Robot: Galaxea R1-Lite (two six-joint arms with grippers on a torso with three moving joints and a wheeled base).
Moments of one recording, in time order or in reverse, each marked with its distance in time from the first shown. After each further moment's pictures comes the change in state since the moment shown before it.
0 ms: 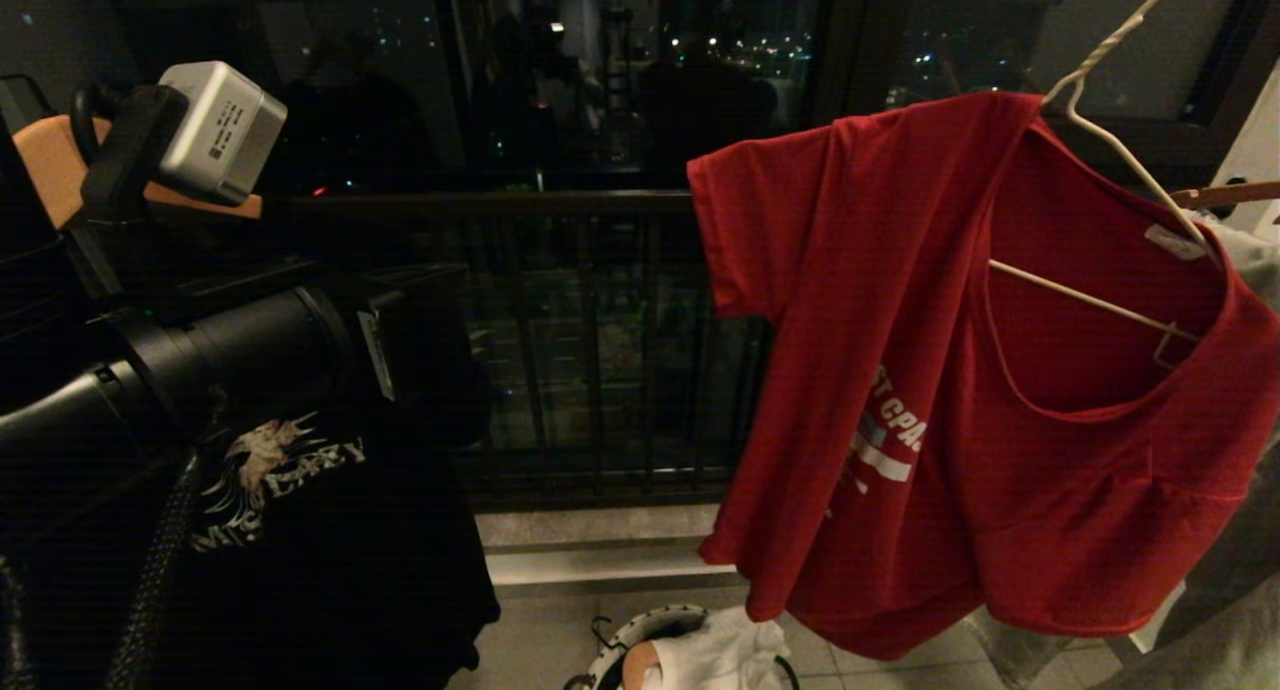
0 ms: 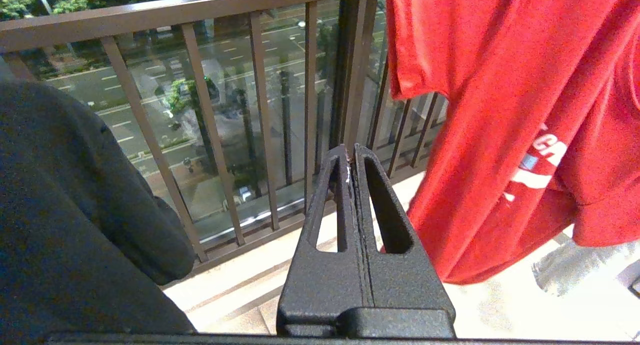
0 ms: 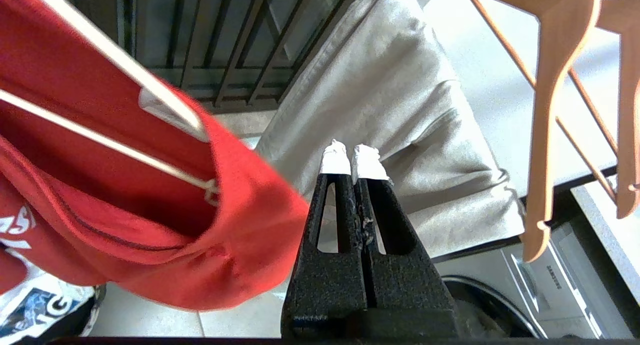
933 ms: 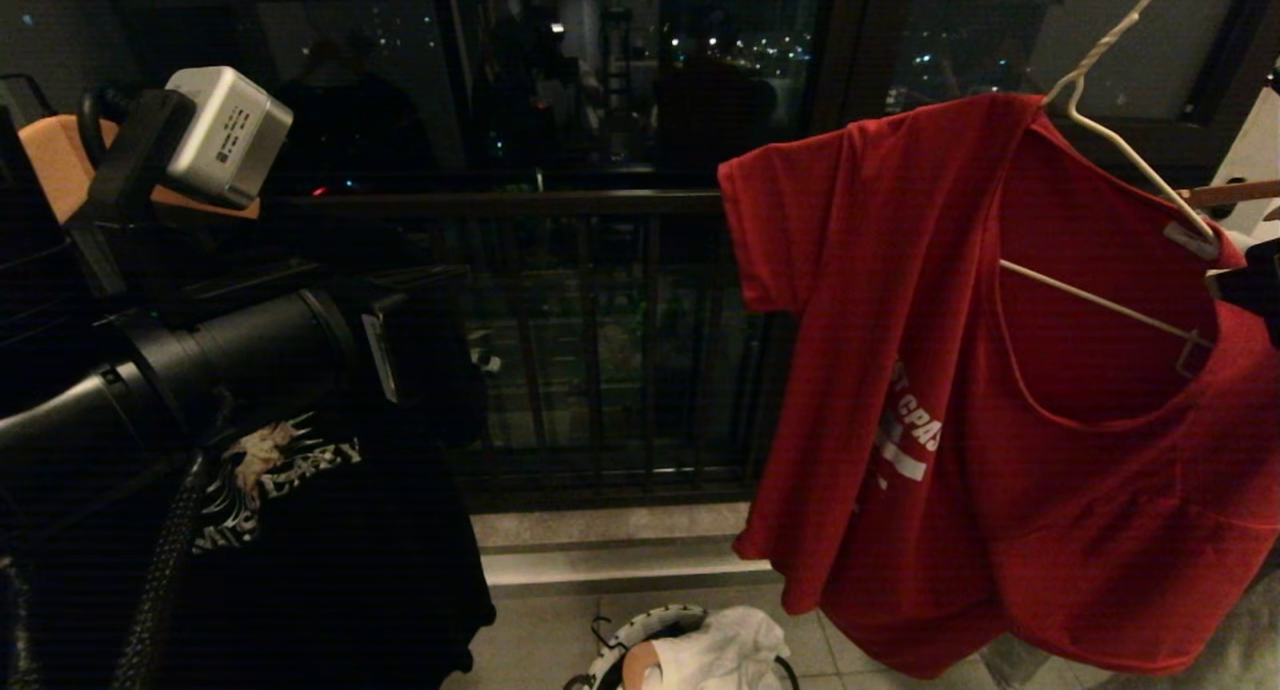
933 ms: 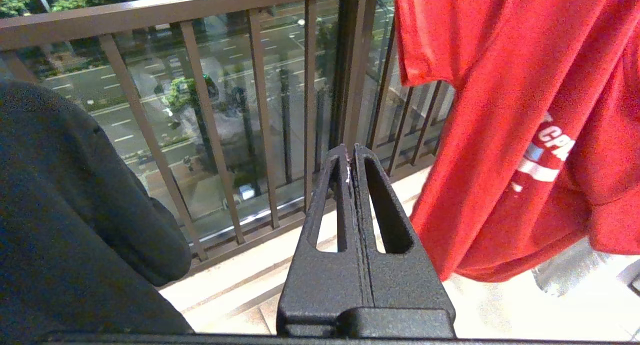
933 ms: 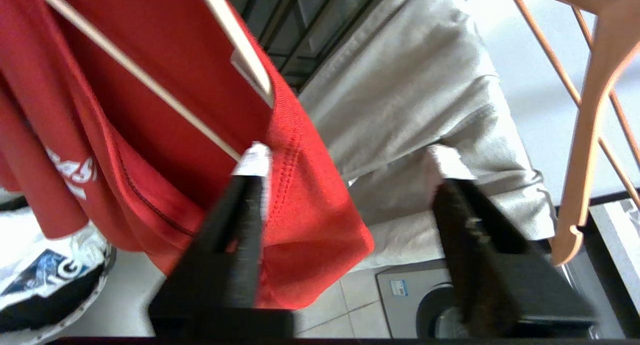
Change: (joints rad) left arm 0.000 0.004 0.001 0.001 0.000 0.001; right arm 0.094 -0.006 0.071 0.018 0.005 0.023
